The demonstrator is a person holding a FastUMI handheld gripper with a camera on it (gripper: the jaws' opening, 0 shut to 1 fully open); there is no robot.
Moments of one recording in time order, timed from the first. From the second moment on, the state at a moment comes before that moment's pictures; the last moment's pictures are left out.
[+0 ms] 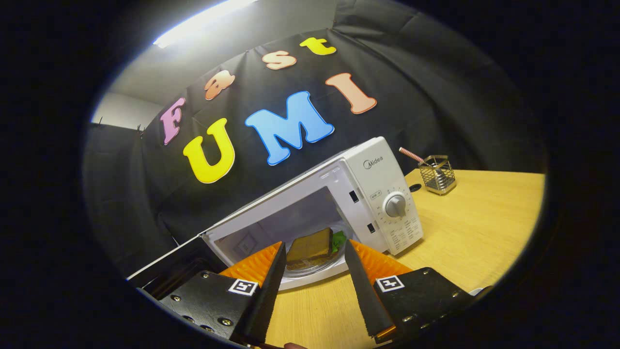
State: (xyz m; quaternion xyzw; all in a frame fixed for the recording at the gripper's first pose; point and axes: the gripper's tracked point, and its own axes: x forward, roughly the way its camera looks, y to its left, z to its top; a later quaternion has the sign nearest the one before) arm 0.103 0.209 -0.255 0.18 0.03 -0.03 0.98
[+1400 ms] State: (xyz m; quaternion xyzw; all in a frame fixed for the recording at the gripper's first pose) arm -0.102 0.437 -0.190 0.04 0.01 0.27 0.96
